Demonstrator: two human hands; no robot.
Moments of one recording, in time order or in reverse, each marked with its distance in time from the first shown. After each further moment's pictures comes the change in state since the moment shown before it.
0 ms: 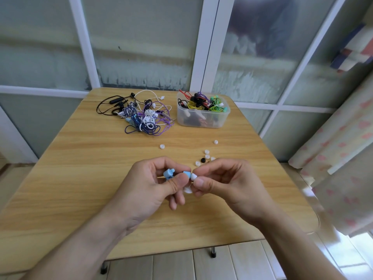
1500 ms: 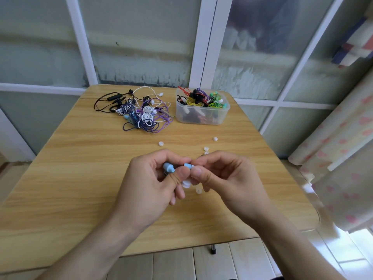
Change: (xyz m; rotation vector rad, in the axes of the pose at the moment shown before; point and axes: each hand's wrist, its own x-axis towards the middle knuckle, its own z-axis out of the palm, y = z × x) left_hand -0.002 -0.003 0.010 0.176 0.140 0.221; right_hand 0.002 0.007 0.004 -0.045 0.079 -0.140
